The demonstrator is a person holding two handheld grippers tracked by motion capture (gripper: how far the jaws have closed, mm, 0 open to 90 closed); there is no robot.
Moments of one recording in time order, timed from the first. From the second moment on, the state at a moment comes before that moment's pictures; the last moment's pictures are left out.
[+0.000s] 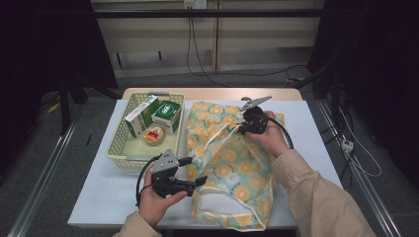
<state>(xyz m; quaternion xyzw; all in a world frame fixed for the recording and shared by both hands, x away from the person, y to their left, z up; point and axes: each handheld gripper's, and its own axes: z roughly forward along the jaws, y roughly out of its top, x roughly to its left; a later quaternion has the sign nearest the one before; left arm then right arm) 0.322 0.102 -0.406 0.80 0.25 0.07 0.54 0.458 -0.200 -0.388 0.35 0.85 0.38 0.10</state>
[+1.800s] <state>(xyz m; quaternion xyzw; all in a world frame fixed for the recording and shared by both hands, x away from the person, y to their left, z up) 0.386 0.092 -0.393 0.79 0.33 0.09 0.50 0.470 -0.210 -0.386 0.39 0.84 0.36 0.10</state>
